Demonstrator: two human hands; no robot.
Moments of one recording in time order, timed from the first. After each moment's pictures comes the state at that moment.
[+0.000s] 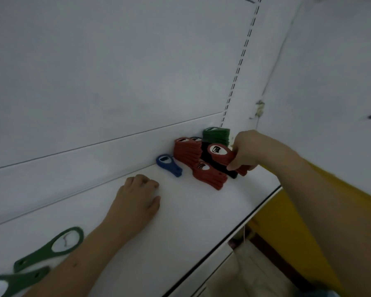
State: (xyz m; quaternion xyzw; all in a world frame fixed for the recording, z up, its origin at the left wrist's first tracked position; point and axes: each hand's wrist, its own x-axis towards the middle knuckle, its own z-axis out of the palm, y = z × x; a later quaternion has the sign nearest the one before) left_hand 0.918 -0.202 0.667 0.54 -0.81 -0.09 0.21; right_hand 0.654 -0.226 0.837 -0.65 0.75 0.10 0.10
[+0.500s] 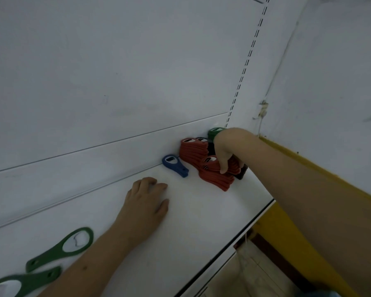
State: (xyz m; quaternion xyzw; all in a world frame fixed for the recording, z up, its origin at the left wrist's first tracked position) left_hand 0.919 -0.195 0.658 0.54 -0.80 -0.11 0.21; right_hand 0.728 -0.244 0.852 -0.61 0.71 0.34 0.08
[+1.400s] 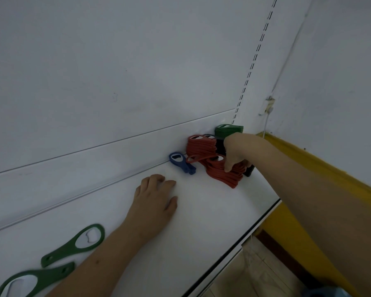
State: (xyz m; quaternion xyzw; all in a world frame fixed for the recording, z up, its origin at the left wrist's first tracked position) left_hand 0.918 -0.196 0.658 0.55 -0.81 -0.10 0.20; right_hand 0.708 -0.253 0.823 -0.64 0.73 0.22 0.09
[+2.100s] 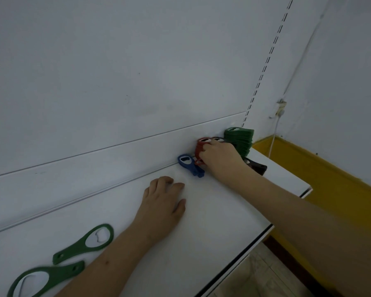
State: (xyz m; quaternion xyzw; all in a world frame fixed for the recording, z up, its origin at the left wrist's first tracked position) left_hand 0.918 -0.195 0.661 0.55 -0.81 -0.10 0.19; right_hand 0.732 -0.272 0.750 -0.81 0.53 0.11 -0.24
